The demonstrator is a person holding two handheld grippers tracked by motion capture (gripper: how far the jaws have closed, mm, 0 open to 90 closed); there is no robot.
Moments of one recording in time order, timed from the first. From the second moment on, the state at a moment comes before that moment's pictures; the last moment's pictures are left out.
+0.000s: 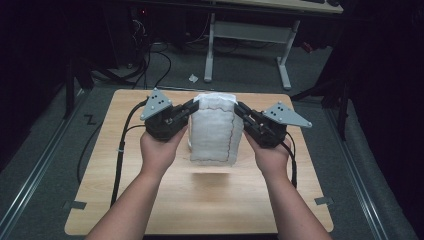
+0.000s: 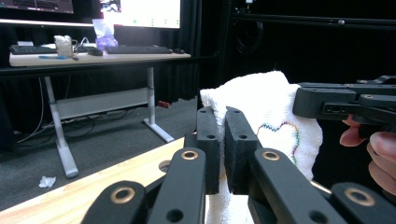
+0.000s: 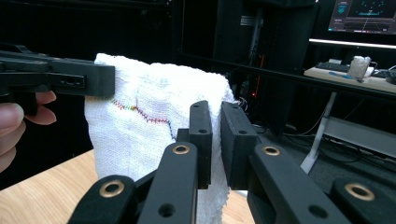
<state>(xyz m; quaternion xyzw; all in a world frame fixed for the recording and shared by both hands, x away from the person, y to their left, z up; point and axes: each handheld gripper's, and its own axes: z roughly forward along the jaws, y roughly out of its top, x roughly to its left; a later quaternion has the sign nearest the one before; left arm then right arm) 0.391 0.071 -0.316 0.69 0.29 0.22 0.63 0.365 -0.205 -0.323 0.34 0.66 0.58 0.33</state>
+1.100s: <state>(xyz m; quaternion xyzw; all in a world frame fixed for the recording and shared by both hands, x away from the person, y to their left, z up) 0.461 0.063 -0.280 0.69 0.29 0.24 0.62 0.433 -0.209 -0.294 0.36 0.65 0.58 0.33</state>
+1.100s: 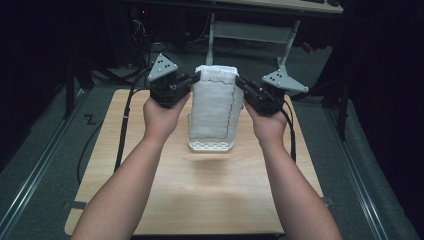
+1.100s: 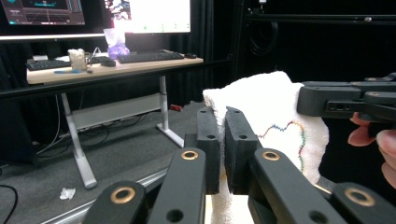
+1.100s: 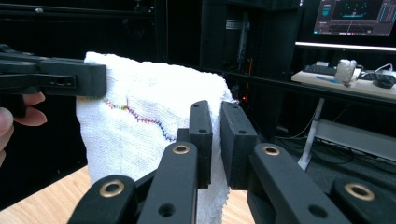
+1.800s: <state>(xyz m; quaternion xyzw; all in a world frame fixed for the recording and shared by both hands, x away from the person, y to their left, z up) 0.542 0.056 -0.331 0.71 0.36 0.25 0.55 0.518 -0.193 -0.326 0.39 0.69 0.52 0.32</state>
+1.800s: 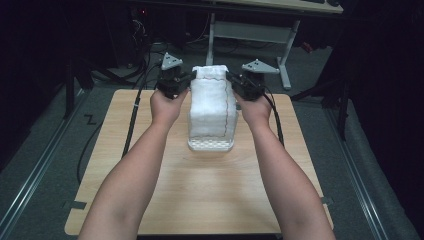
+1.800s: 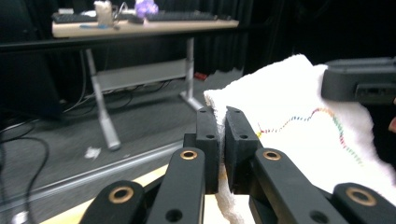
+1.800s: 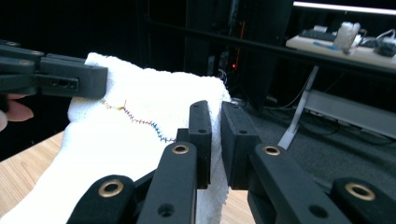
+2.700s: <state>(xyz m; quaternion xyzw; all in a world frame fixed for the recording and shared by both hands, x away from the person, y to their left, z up) 0.560 0.059 -0.370 0.74 0.41 0.20 0.50 0.551 -0.191 -0.358 0.43 0.73 0.46 0.27</state>
